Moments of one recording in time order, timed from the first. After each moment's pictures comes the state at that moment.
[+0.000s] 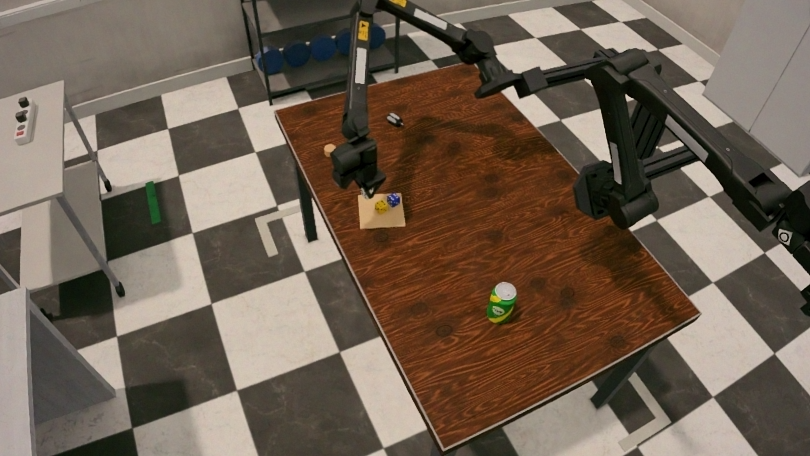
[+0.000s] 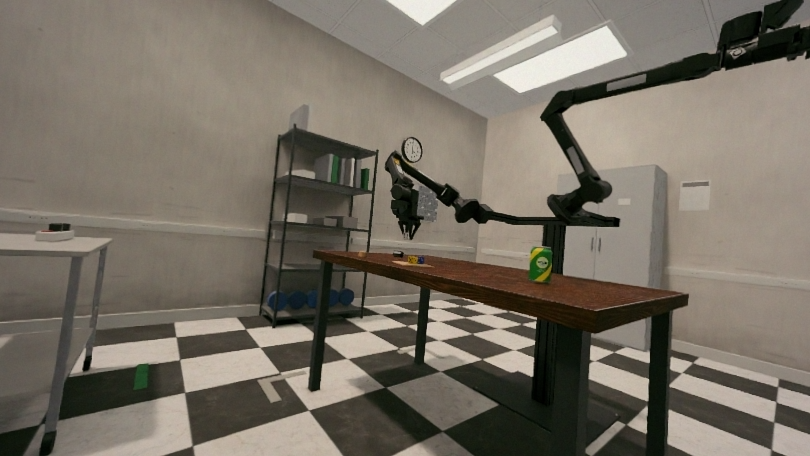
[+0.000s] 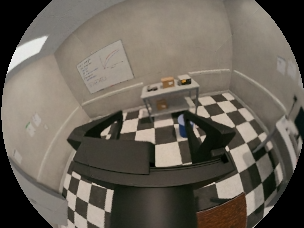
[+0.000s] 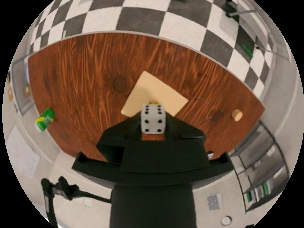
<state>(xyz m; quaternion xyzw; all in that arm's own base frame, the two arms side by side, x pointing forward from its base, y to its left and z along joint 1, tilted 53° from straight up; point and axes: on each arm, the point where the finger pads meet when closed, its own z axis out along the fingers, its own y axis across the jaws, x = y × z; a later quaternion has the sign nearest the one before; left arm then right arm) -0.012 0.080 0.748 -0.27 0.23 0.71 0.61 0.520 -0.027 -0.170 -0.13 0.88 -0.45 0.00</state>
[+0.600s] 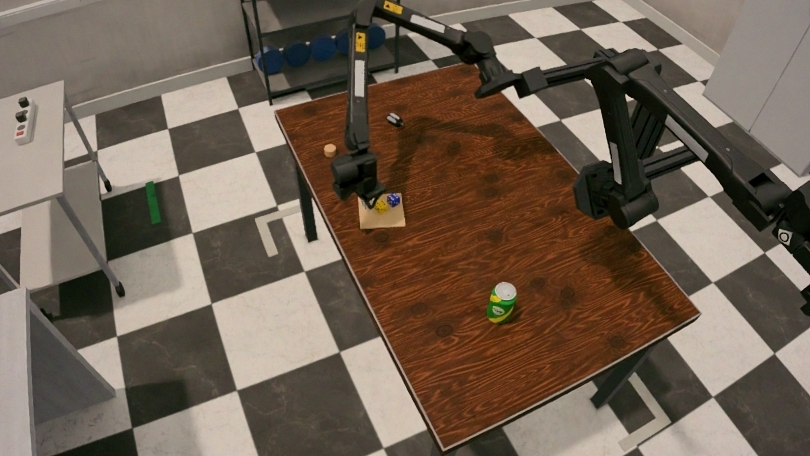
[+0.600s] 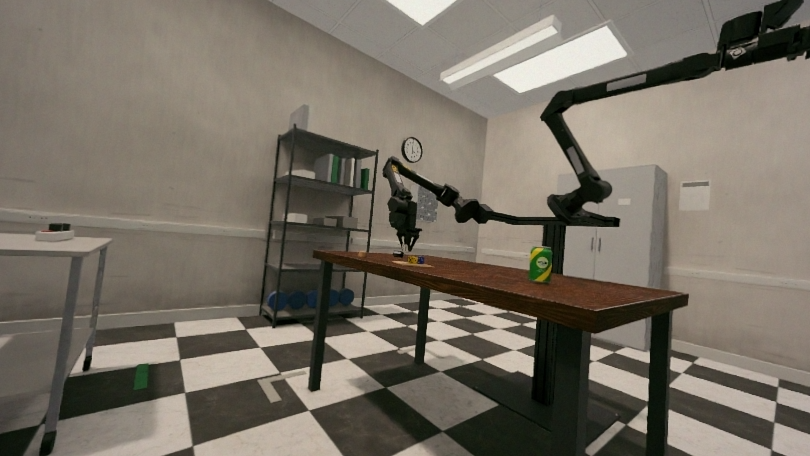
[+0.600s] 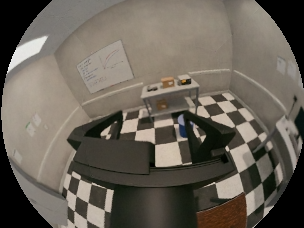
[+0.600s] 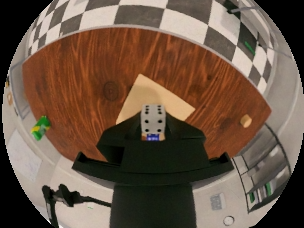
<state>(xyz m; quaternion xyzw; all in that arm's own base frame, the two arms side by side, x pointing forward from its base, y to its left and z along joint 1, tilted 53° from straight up) -0.012 0.080 0.748 -0.27 0.23 0.71 0.61 0.525 -0.070 -0.200 -0.12 0.89 -0.45 0.00</state>
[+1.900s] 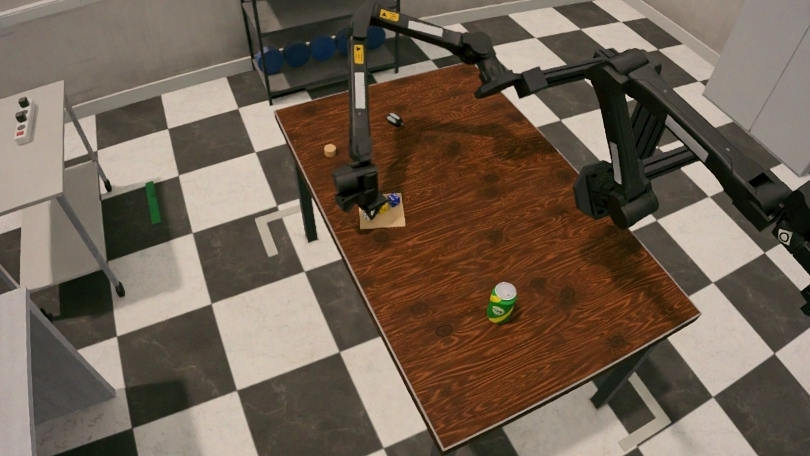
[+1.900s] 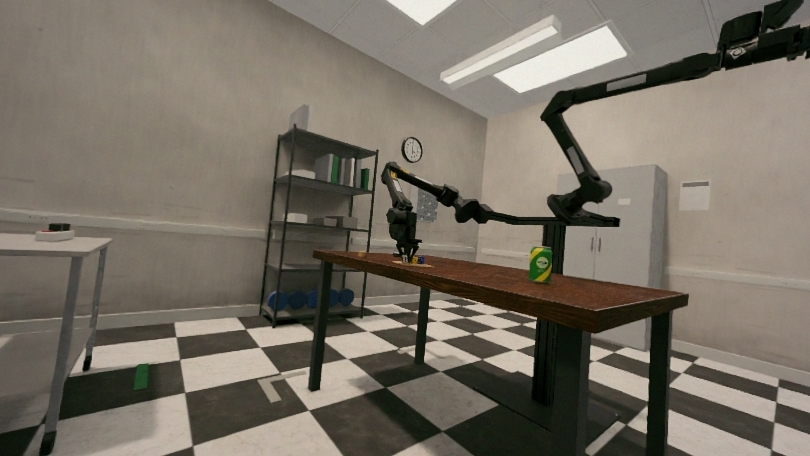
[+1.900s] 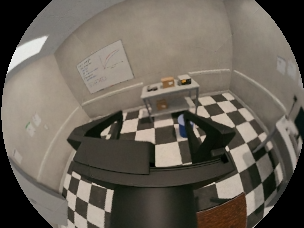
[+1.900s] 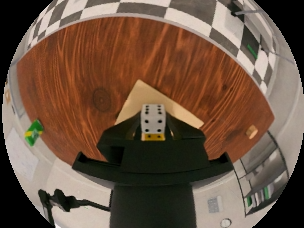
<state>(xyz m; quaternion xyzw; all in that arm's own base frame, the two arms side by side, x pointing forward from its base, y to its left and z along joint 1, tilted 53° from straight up) -0.012 0.080 0.748 -0.27 0.23 0.71 0.61 0.530 -0.102 -0.228 -0.13 0.88 -0.45 0.00</state>
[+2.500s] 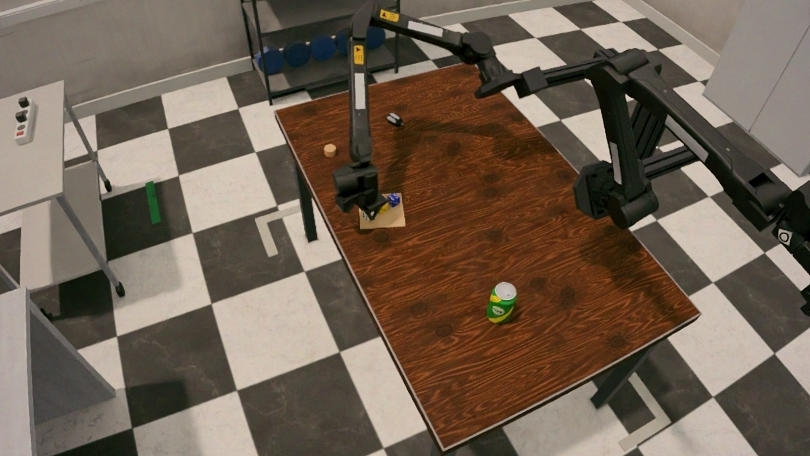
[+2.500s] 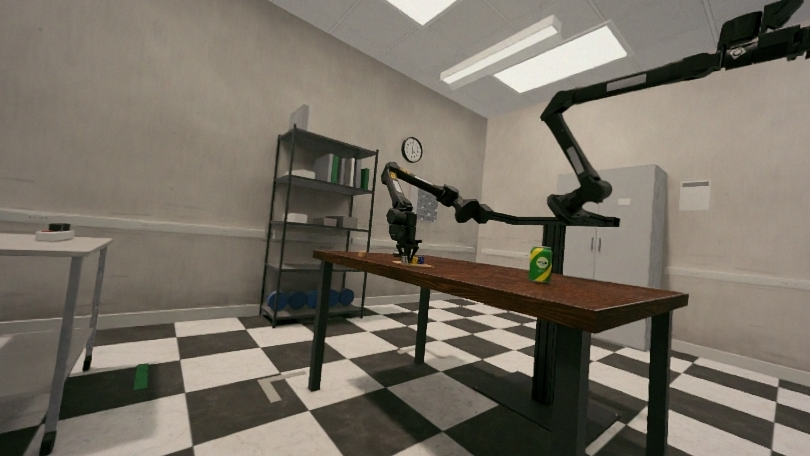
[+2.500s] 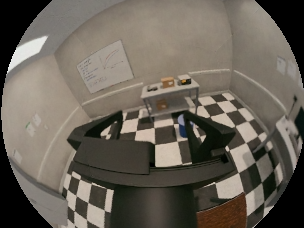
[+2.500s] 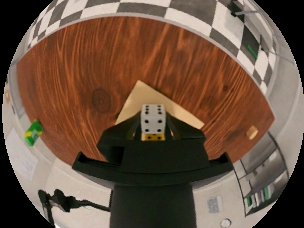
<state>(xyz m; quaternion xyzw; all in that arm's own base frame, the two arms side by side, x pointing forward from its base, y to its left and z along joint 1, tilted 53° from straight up) -0.012 0.080 0.748 -0.27 0.23 0.71 0.61 0.531 -0.104 -0.230 -0.13 0.88 -0.45 0.00</state>
